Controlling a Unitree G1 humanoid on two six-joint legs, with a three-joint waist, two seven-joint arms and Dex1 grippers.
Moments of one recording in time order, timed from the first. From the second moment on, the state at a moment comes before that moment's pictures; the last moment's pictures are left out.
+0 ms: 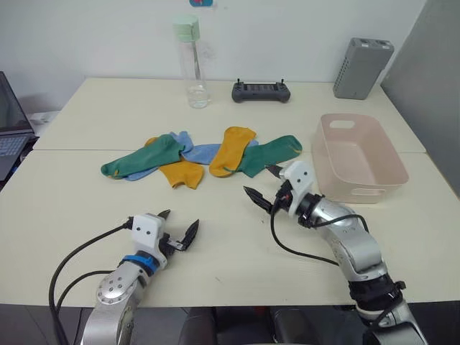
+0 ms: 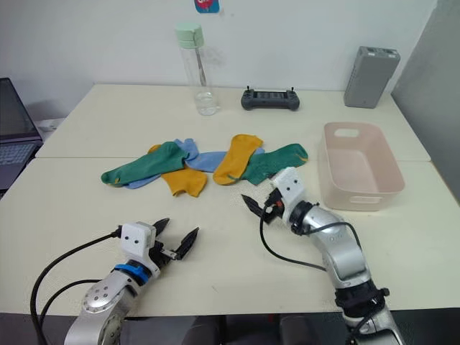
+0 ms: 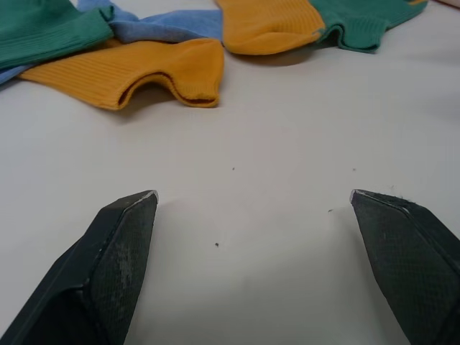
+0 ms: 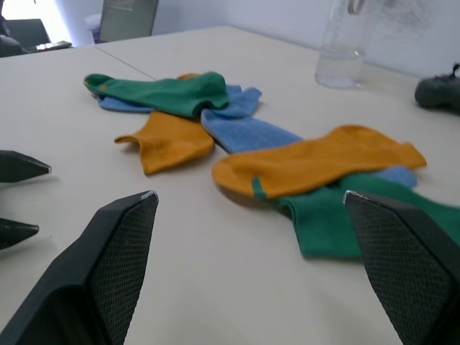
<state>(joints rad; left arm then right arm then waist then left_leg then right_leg) 0.23 0.31 0.13 -0.31 -0.27 0.19 -0.42 -0.40 -0.24 0.21 -0.22 0.18 0.41 0.55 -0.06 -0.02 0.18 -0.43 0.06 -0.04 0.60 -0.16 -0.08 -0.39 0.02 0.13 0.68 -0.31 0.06</state>
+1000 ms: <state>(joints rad) -0.14 0.35 0.08 -0.10 -0.20 0.18 -0.42 -0.32 -0.28 0.21 -0.27 0.15 0.41 0.52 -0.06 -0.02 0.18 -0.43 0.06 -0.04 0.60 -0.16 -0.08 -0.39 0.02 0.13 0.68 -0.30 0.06</state>
